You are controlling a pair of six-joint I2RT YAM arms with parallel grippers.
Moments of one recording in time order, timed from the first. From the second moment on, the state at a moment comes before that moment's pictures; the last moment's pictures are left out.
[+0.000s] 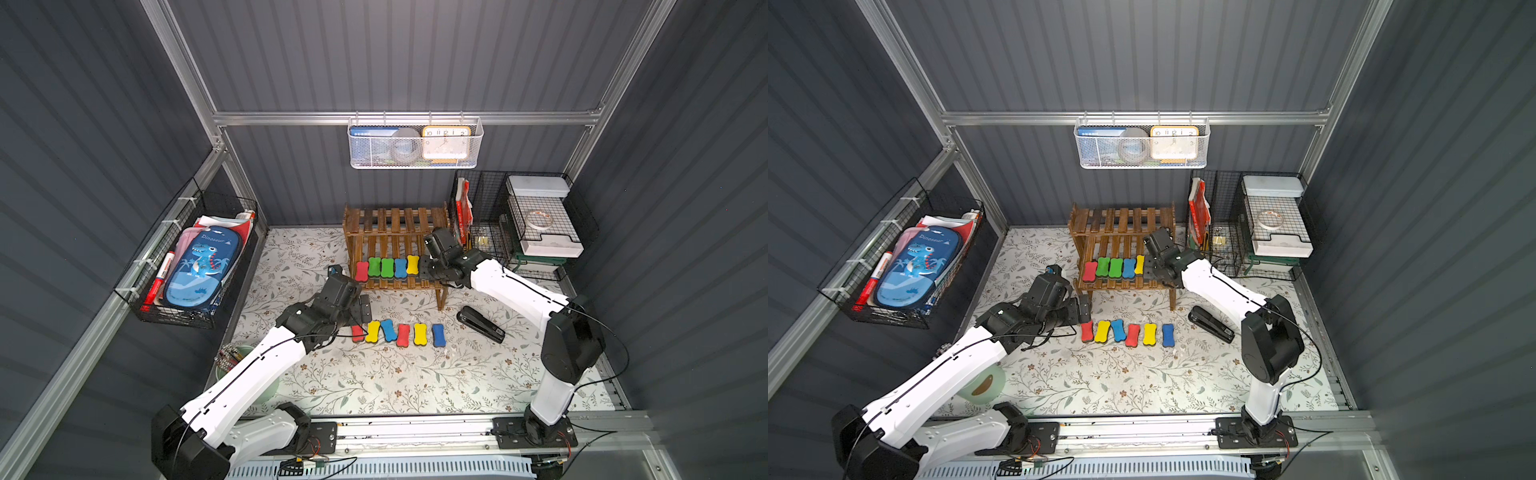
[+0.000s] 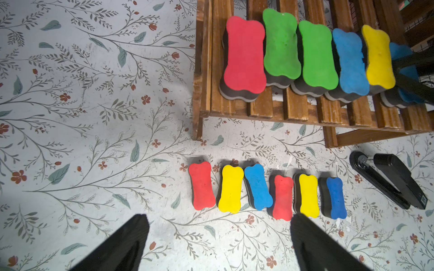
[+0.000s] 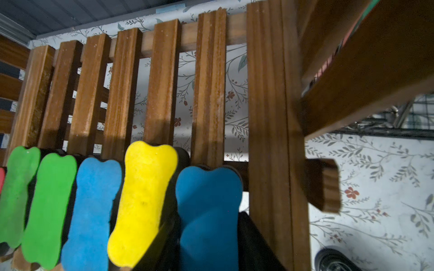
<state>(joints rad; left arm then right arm) -0.63 1.12 1.00 -0.76 -0.23 -0.56 0.59 1.80 1.51 -0.58 0.15 0.58</state>
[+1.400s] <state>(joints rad) -0.63 1.11 1.01 -0.76 -0.21 -0.53 0.79 1.24 0.78 -0.81 -0.18 0.86</state>
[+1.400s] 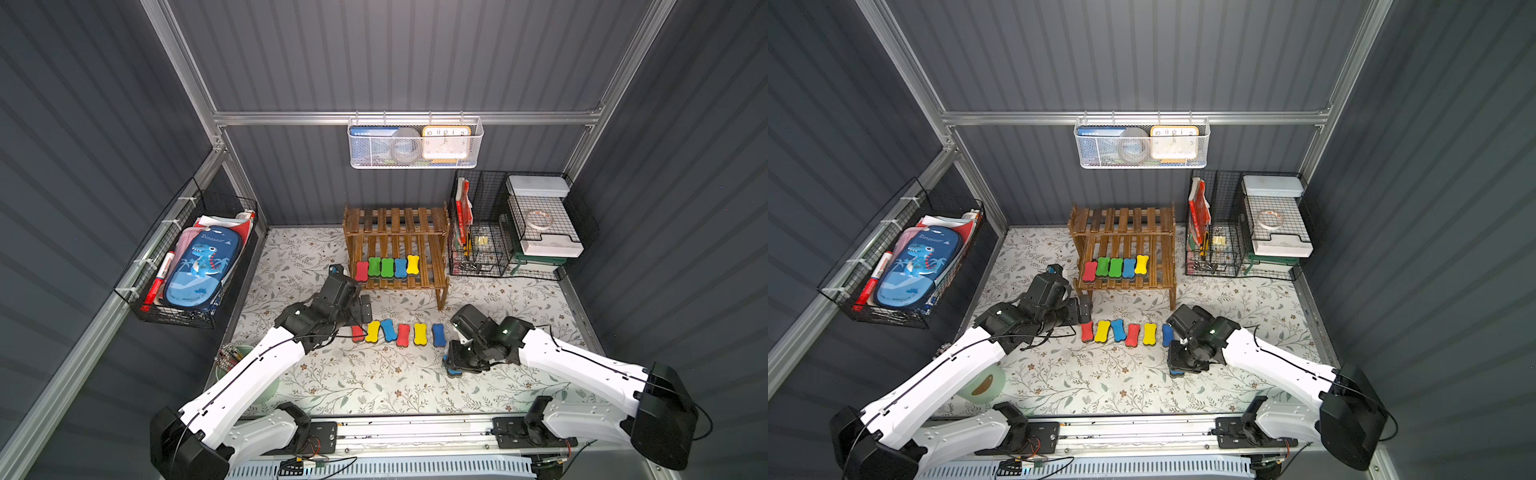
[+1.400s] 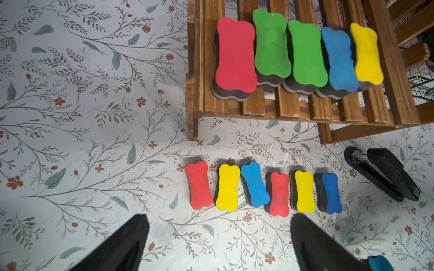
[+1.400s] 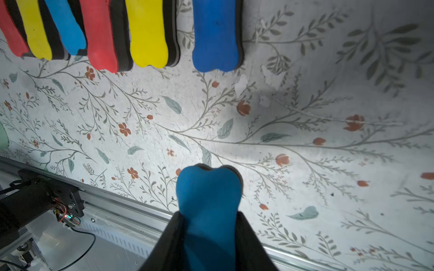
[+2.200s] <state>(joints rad) -0.63 1.11 1.01 -0.76 -0.21 -0.53 0.81 1.58 0.91 -0.77 -0.12 0.78</state>
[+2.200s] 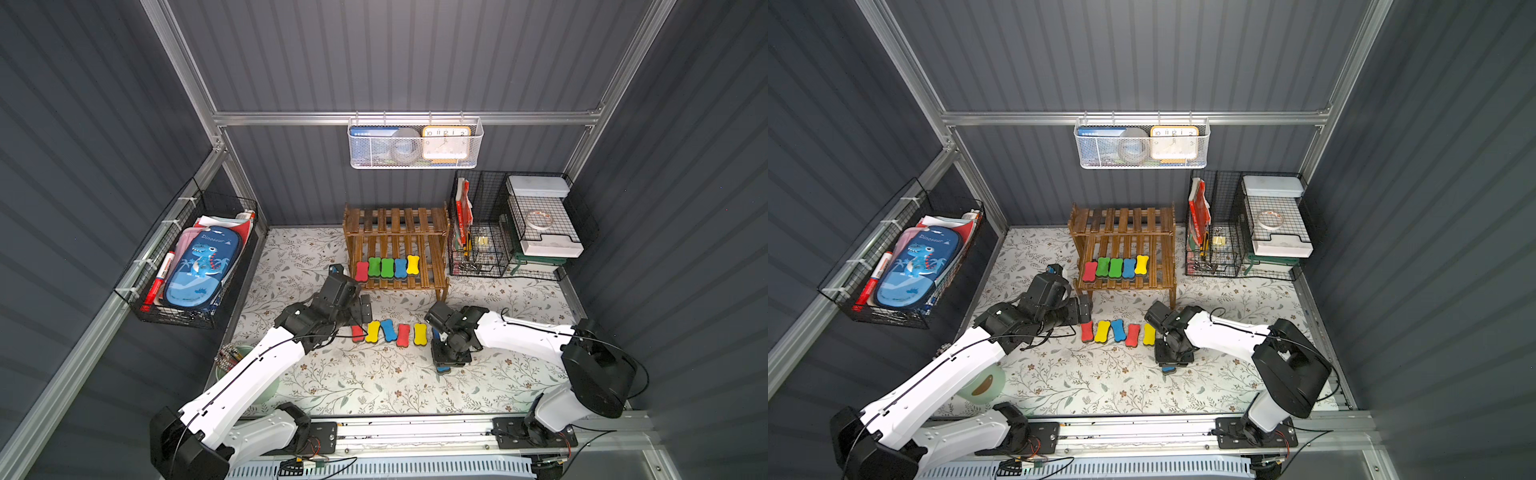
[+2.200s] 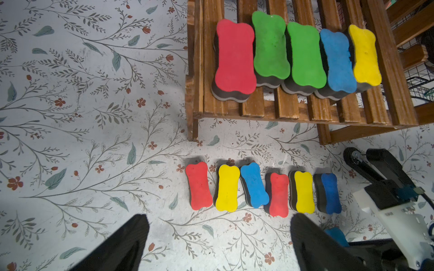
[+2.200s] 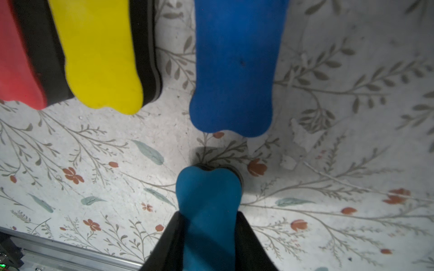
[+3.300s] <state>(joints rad) -0.63 1.13 1.01 -0.77 -0.21 -0.53 0.72 1.53 1.40 -0.59 0.21 0.64</state>
